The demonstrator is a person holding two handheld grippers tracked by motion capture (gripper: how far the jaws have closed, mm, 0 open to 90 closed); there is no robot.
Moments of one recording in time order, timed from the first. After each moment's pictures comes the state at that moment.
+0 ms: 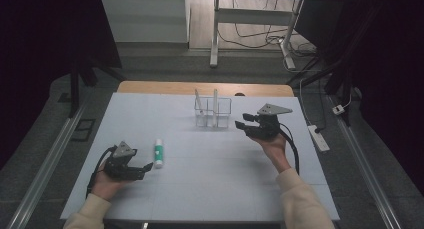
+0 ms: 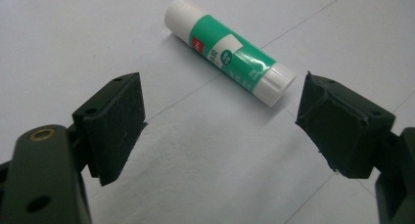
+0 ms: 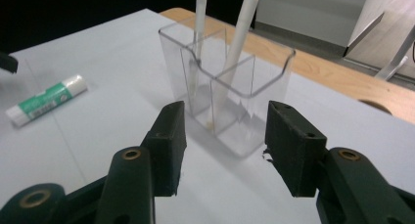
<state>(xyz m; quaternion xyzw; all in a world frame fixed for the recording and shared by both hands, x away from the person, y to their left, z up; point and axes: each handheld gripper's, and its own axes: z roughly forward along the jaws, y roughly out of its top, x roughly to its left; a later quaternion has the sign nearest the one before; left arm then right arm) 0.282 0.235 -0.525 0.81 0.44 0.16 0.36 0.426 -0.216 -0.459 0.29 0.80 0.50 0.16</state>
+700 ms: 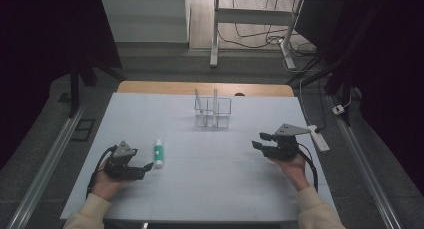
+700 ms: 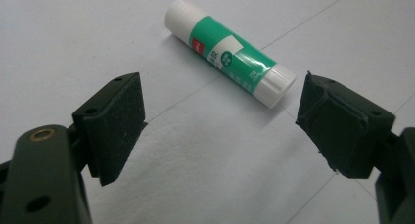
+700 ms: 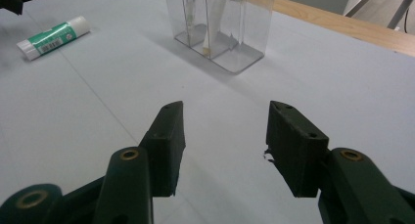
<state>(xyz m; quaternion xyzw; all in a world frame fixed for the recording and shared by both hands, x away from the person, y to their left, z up) 0.283 0.234 -0.525 0.81 0.44 0.16 0.36 0.379 -0.271 -0.481 0.30 0.81 0.47 0.16</state>
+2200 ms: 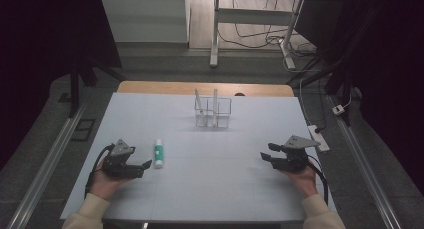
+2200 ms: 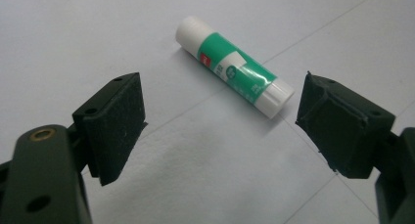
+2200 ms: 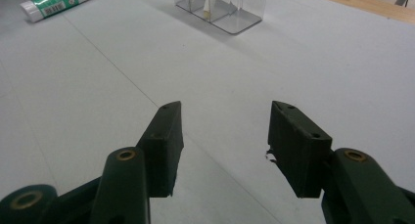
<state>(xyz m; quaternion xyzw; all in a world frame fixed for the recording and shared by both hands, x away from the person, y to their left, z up) 0.280 0.235 -0.512 0.80 0.45 0.18 0.36 0.355 -0.300 -0.497 0.30 0.82 0.46 0.16</state>
